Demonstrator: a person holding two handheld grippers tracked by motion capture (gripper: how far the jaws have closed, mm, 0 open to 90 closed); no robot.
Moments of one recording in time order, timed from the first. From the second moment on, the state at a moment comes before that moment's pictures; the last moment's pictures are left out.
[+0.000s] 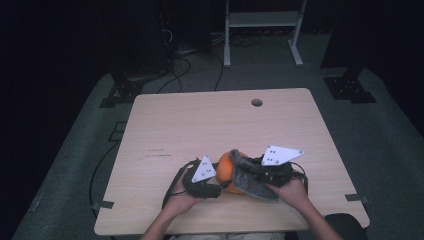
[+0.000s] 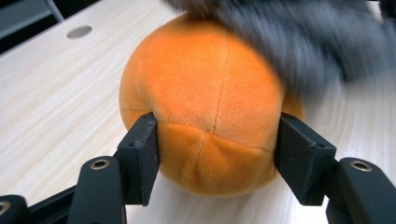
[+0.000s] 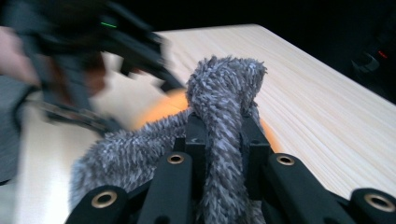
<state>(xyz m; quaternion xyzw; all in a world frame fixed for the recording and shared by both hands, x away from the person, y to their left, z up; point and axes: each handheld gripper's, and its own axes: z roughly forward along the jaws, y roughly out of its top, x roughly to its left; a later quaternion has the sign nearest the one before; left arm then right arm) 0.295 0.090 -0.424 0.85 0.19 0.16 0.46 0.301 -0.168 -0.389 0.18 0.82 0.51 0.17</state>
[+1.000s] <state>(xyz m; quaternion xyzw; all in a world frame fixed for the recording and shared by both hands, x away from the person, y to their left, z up) 0.308 0.118 -0.427 0.85 0.22 0.10 0.47 0.322 -0.175 -0.424 0.25 0.85 0.46 0.12</state>
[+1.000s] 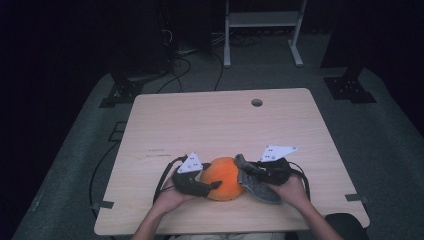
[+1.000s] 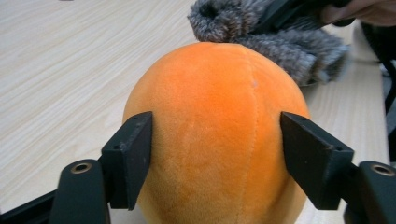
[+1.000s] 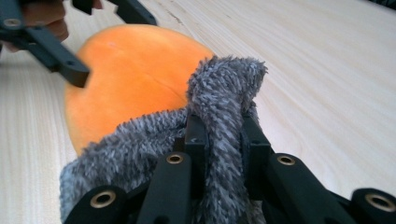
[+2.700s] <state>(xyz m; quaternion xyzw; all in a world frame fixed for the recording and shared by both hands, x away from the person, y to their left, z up) 0.308 0.118 -0.427 0.84 0.23 0.11 0.49 0.318 -0.160 -0.420 0.23 0.83 0.49 0.09</state>
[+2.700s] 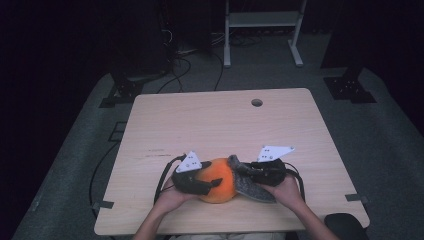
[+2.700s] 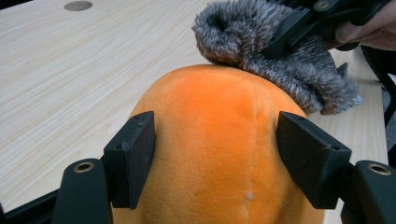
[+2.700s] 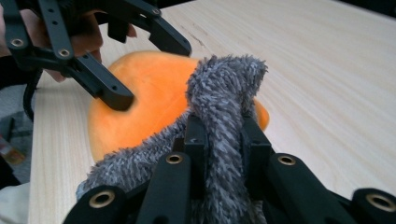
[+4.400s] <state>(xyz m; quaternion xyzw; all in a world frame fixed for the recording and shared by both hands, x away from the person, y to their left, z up) 0.310 0.122 -0.426 0.82 0.26 0.13 0.49 0.329 -0.168 -0.431 0.26 0.82 0.50 0.09</state>
